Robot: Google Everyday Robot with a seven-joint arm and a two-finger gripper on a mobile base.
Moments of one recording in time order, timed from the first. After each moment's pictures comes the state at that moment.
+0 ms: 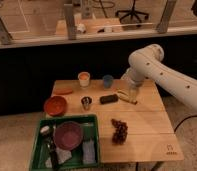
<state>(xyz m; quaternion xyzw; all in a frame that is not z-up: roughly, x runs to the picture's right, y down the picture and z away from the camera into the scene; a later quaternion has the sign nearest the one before) 0.169 0.004 0.747 -0.21 -0.07 -0.11 0.97</state>
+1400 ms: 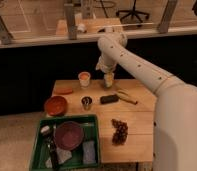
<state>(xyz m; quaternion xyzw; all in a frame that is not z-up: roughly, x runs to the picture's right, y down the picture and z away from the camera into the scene) 0.027 -0.072 0.825 -0.22 -0.14 -0.24 0.94</state>
